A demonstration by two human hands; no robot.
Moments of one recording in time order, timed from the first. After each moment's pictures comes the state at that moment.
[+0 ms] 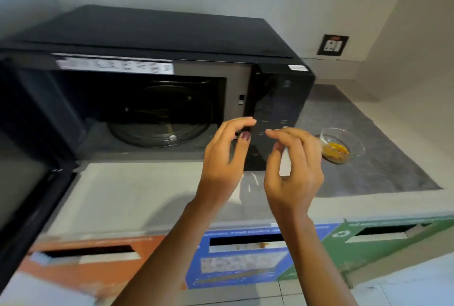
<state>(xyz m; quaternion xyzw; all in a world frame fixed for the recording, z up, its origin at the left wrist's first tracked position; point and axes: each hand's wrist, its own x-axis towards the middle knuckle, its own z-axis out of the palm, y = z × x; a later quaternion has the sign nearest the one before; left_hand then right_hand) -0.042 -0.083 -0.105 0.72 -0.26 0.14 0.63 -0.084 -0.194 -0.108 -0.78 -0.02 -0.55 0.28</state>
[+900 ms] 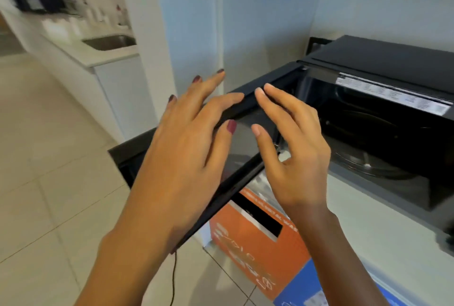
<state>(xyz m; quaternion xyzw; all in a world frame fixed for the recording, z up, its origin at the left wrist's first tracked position) -0.266 0.193 0.029 0.91 0.11 0.33 0.24 -0.143 0.095 -0.026 -0.69 -0.44 -0.31 0.49</state>
